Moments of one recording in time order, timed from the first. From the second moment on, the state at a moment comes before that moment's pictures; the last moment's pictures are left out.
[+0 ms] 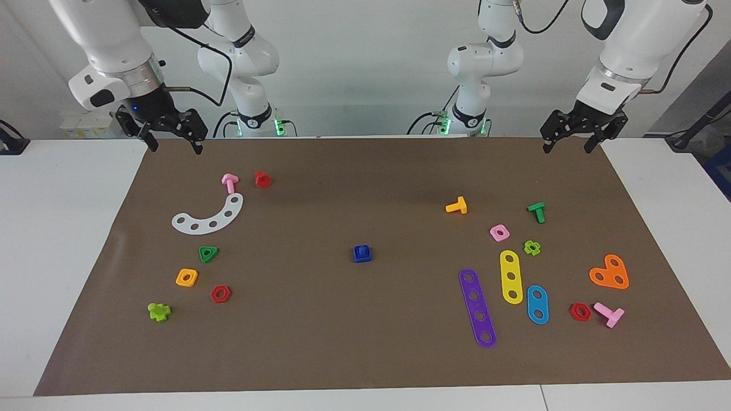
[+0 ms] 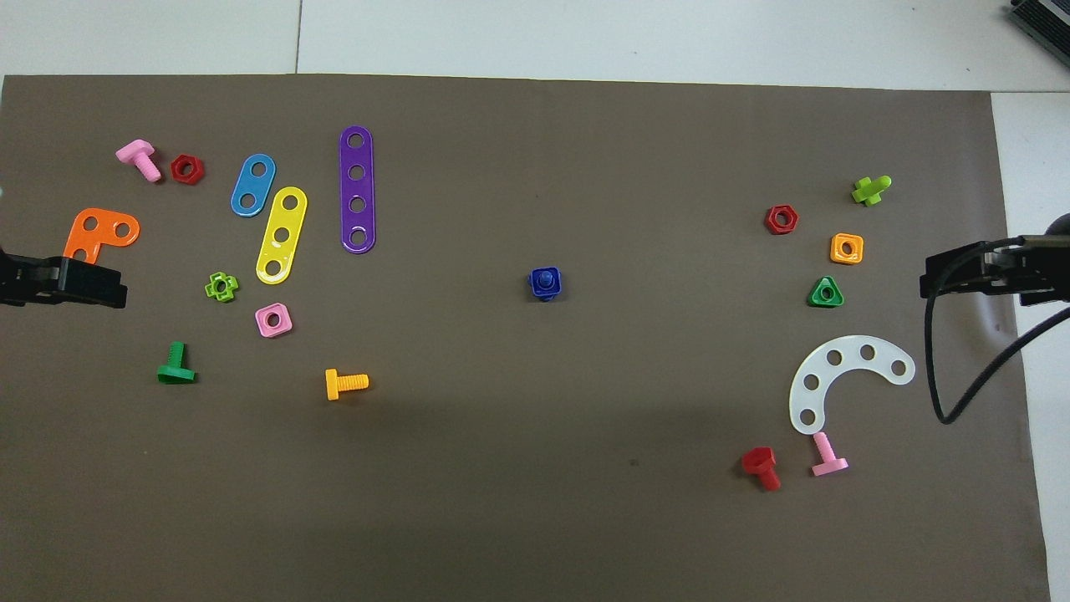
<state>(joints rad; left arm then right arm) 0.06 -0.08 -0.09 -1.67 0.00 1.58 0.05 0.02 -0.04 -0.02 -1.59 -0.02 1.53 0.10</state>
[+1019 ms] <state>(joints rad) -0.21 -0.04 -0.12 -1.73 -0.04 1.68 -0.27 0.02 -0.04 -0.02 -1.59 -0.02 1.53 0.10</state>
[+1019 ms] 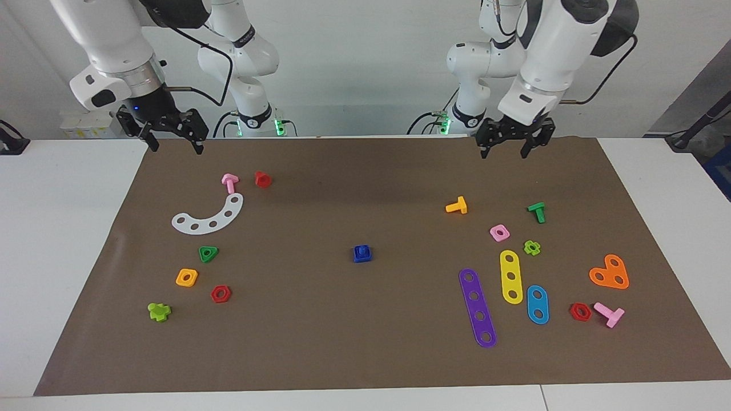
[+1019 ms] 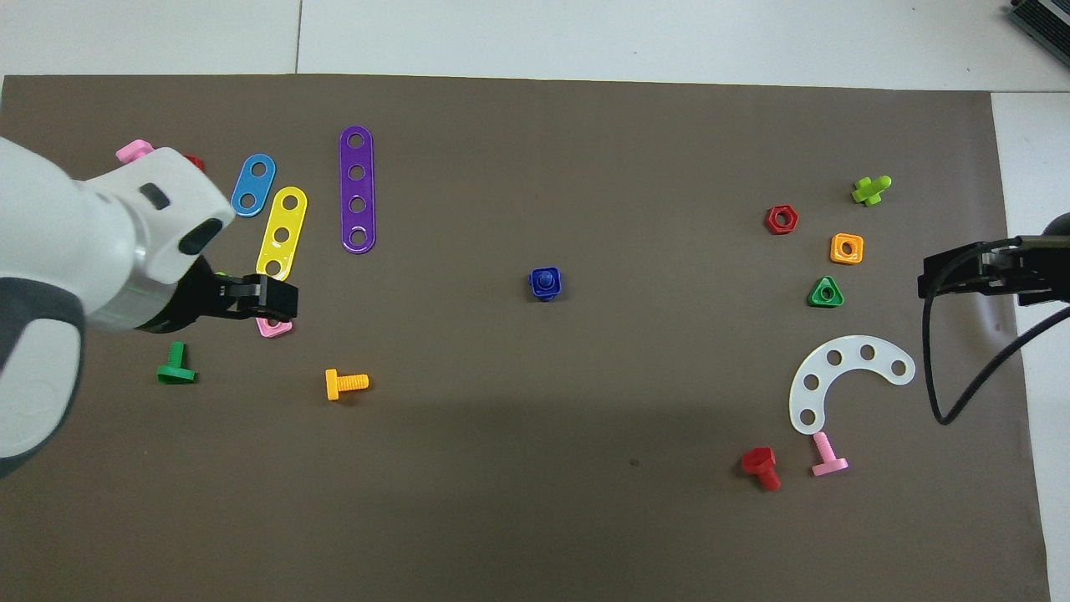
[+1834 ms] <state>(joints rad) -0.49 0.42 -0.11 -1.49 -0.05 2.00 -0.61 0.02 -0.04 -0.01 -1.59 -0.02 1.53 0.10</state>
